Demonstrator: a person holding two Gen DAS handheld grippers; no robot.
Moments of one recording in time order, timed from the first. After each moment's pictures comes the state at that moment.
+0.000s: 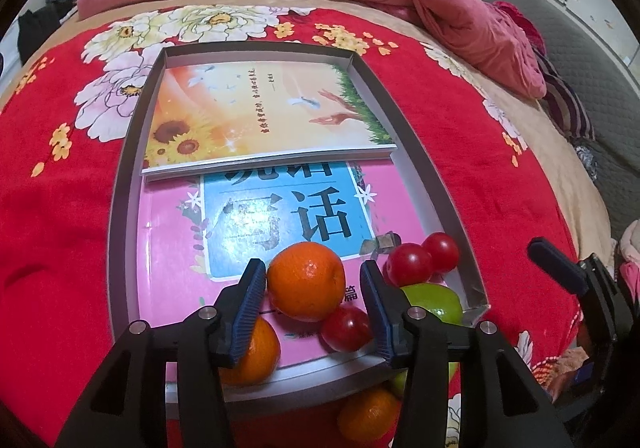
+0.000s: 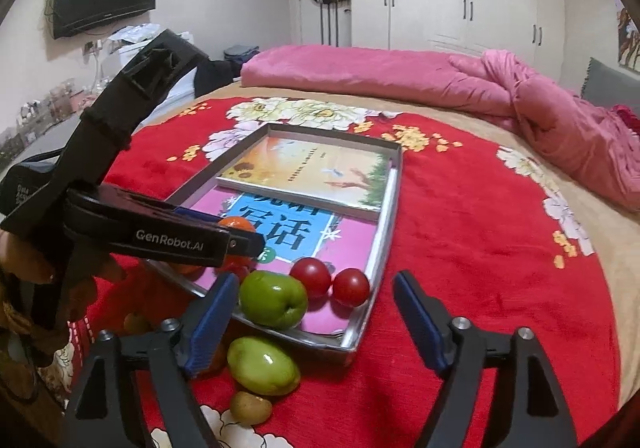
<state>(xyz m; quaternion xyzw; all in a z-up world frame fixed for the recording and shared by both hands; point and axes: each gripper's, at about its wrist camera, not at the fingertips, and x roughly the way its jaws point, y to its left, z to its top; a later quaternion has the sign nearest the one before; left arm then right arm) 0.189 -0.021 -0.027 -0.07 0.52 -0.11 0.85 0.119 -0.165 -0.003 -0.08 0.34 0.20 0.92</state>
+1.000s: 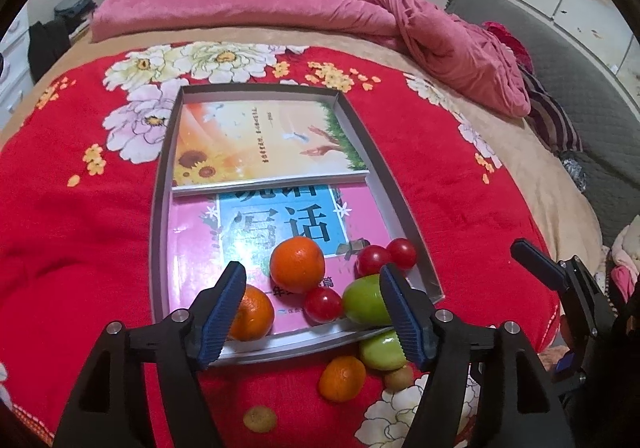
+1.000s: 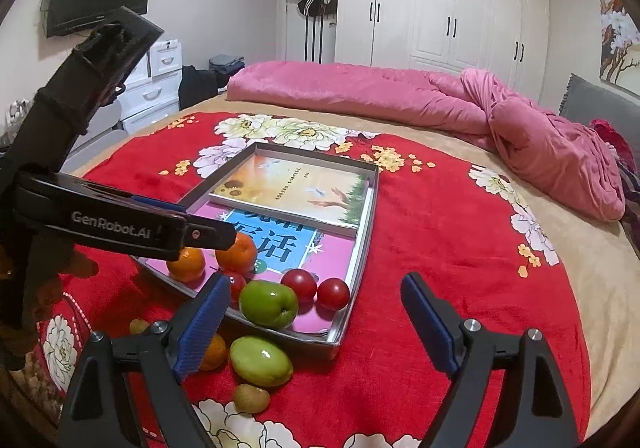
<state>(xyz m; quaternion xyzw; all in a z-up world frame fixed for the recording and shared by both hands) 0.152 -0.011 0.024 -0.07 0.47 -0.11 0.87 0.096 -0.167 0.023 -0.08 0.32 0.17 0.93</state>
